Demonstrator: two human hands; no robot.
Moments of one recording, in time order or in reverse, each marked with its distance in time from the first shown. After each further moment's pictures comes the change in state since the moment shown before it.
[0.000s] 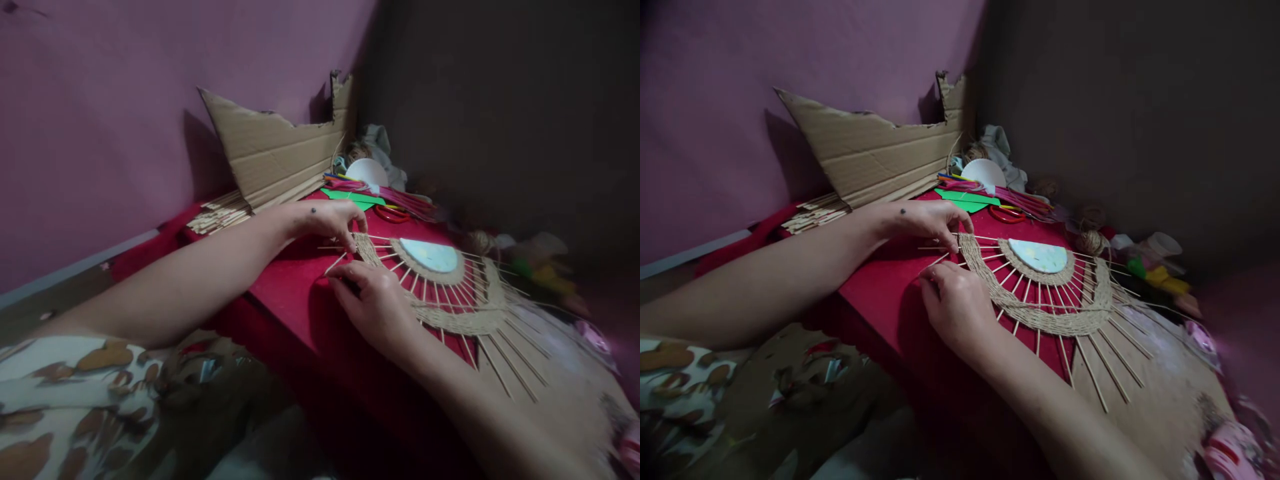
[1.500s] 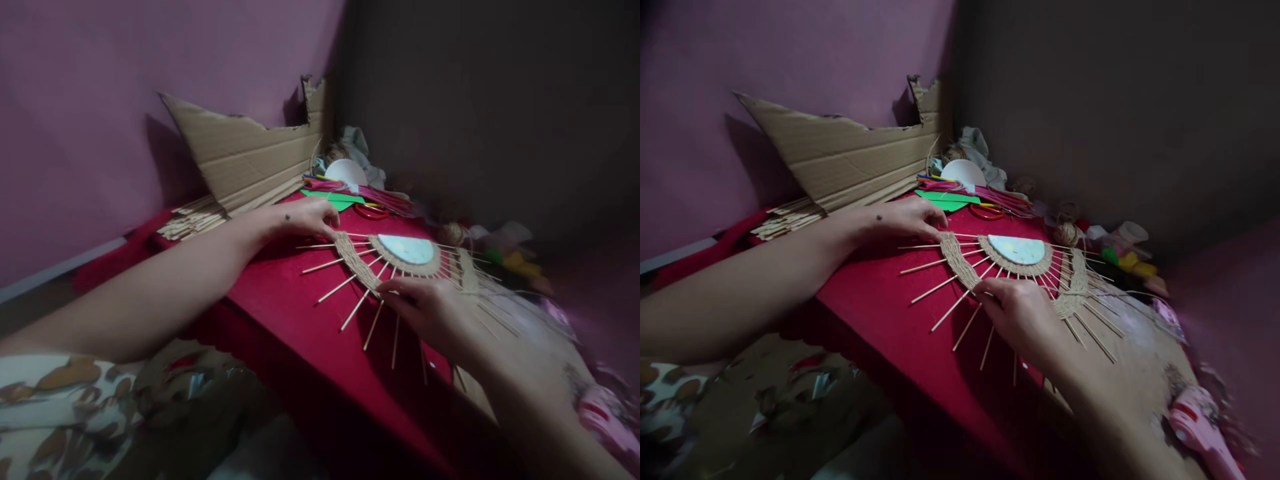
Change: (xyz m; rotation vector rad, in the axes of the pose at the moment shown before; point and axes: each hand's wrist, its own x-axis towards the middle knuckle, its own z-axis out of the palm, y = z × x) left_hand 0.008 -0.012 -0.004 0.315 0.207 0.100; right_hand -0.052 0.056 -0.063 -0.209 -0.100 0.148
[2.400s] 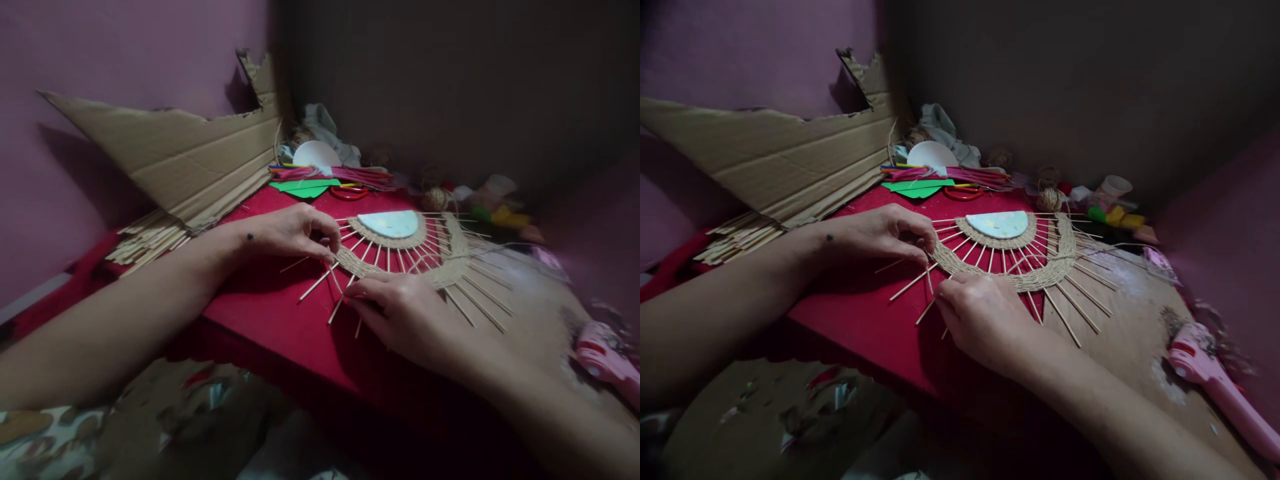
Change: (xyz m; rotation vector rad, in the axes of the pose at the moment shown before) left_hand -0.022 0.048 0.009 -0.231 -0.196 0.310; right_hand -0.011 -0.030 0.009 0.018 -0.047 -0.076
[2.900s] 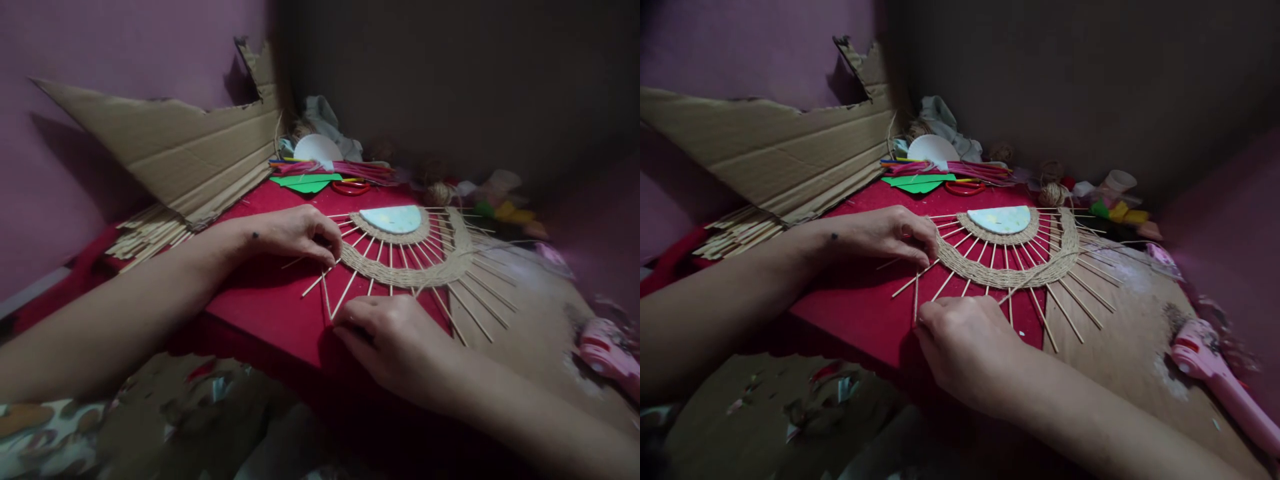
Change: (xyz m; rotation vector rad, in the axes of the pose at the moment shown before) left_hand 0.001 -0.003 0.003 -0.001 -0.111 0.040; right_hand -0.009 -0.026 0.005 0.130 -0.179 0.033
